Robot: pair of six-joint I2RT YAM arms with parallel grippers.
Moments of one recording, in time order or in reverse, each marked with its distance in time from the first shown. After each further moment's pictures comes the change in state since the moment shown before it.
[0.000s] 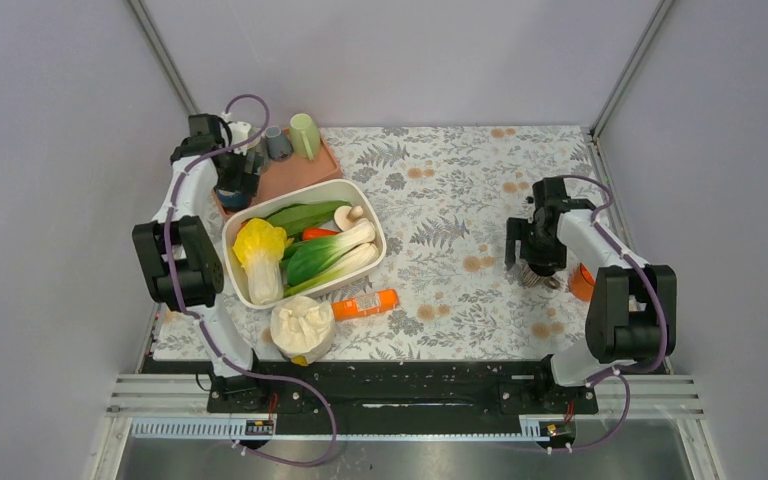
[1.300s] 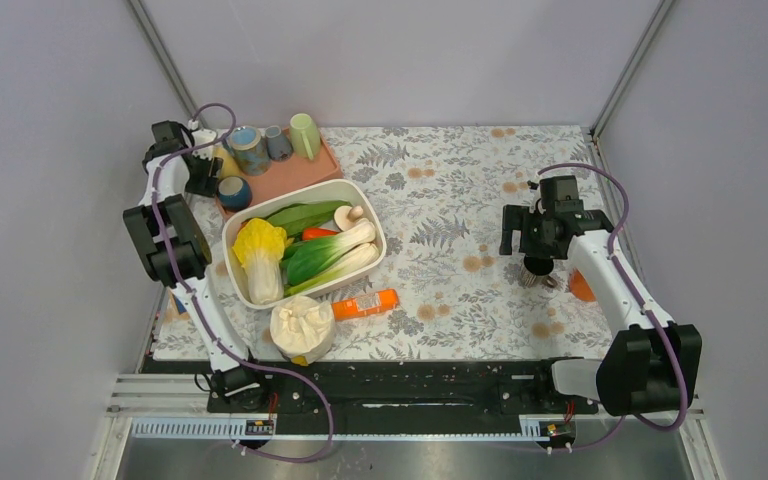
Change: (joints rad) left arm 0.219 0.353 0.304 0.039 -0.004 0.152; right arm 0.061 -0.275 -0.020 0.035 -0.058 -0.003
